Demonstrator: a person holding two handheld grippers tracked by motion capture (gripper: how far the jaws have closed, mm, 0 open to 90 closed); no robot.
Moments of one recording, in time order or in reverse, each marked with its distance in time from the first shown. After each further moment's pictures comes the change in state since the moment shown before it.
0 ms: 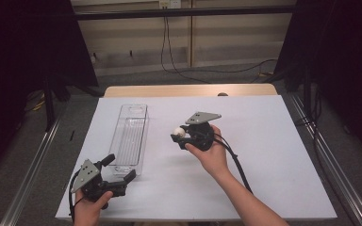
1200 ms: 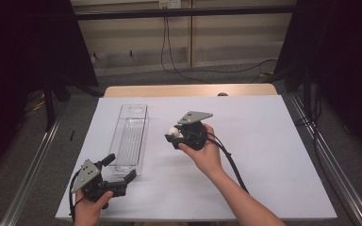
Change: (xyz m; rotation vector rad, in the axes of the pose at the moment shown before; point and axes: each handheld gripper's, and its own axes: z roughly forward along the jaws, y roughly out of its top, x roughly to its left) left arm -0.001 0.001 0.000 -0.002 -0.004 0.005; right arm 0.010 0.009 0.012 0.015 0.008 -0.035
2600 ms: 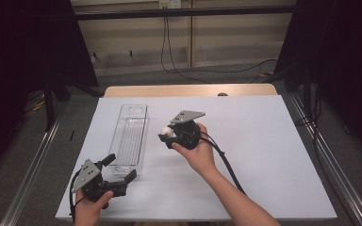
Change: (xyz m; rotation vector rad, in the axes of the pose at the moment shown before) left arm 0.000 0.000 0.001 0.001 0.003 0.000; right arm 0.010 0.009 0.012 -0.004 0.018 -0.013
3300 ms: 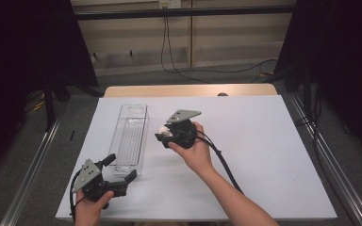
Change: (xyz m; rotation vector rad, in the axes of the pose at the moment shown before) left arm -0.001 0.000 0.001 0.003 0.002 0.002; right arm 0.005 0.006 0.006 0.006 0.005 -0.004
